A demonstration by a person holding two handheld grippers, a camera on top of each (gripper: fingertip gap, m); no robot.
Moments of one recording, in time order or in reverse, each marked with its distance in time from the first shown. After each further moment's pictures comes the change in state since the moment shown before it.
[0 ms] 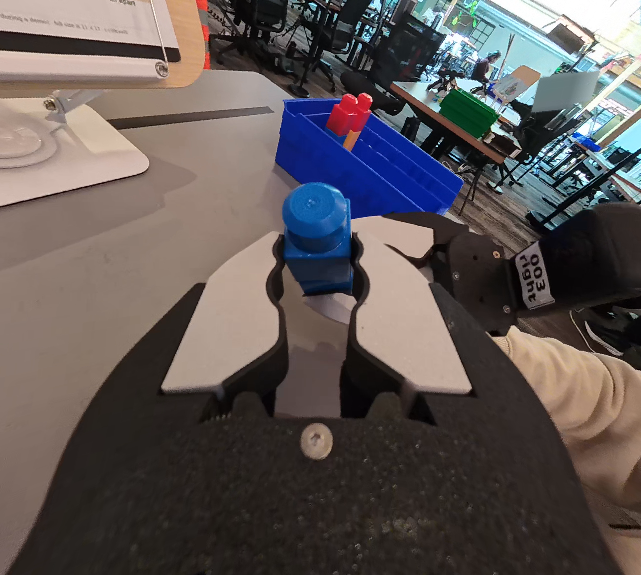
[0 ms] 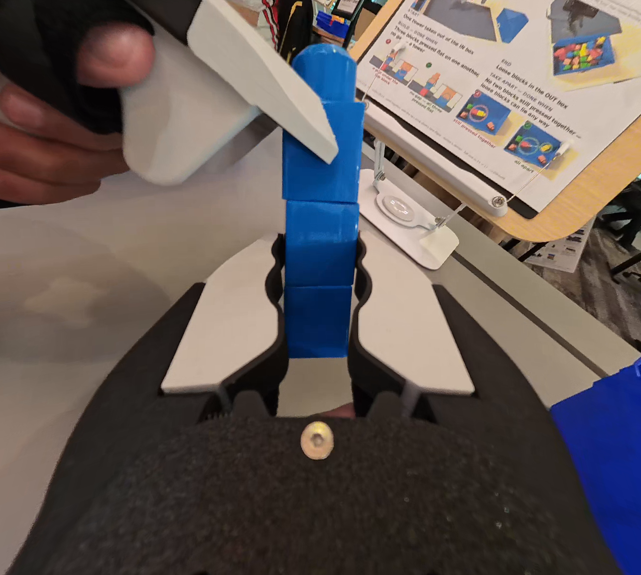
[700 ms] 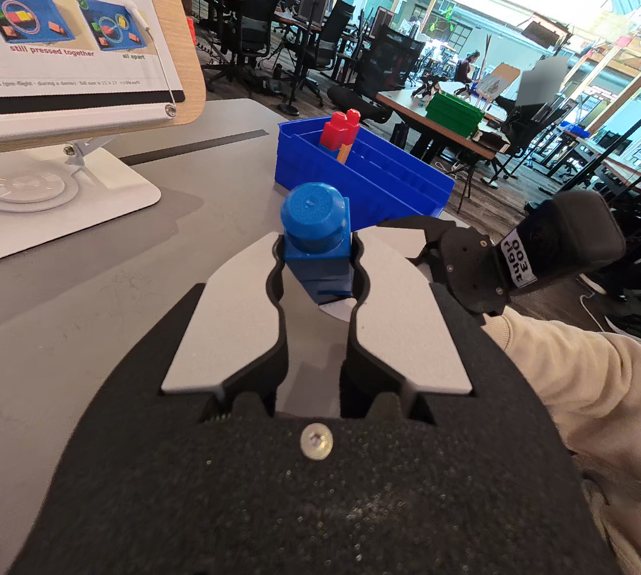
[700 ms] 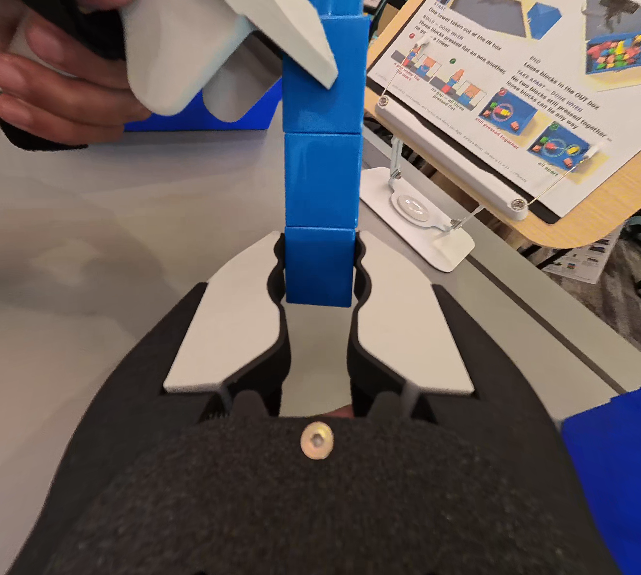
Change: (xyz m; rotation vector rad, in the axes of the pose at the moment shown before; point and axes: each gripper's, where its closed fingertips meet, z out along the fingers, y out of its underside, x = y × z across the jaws) left arm -0.004 -0.014 -0.018 0.042 0.043 0.086; right arm -0.006 0.003 -0.001 -0.008 -0.064 -0.017
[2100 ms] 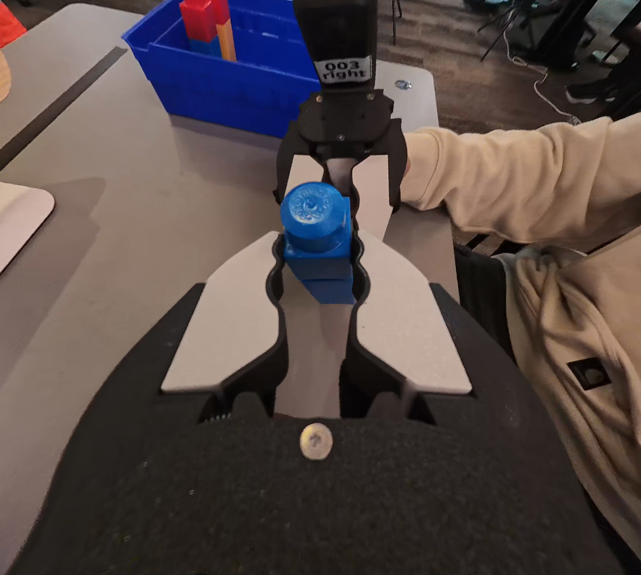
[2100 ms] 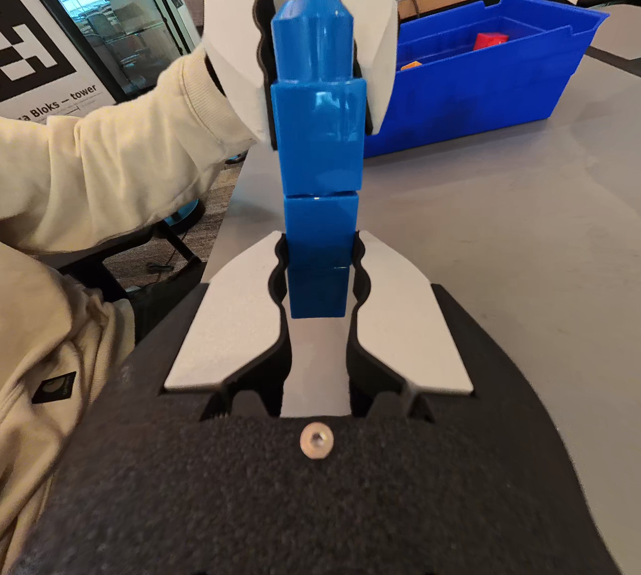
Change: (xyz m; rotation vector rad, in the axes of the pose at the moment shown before) left arm 0.042 0.036 -0.023 -0.376 0.305 0.333; right arm -0.067 -0.014 -0.032 0.041 -0.900 0.383
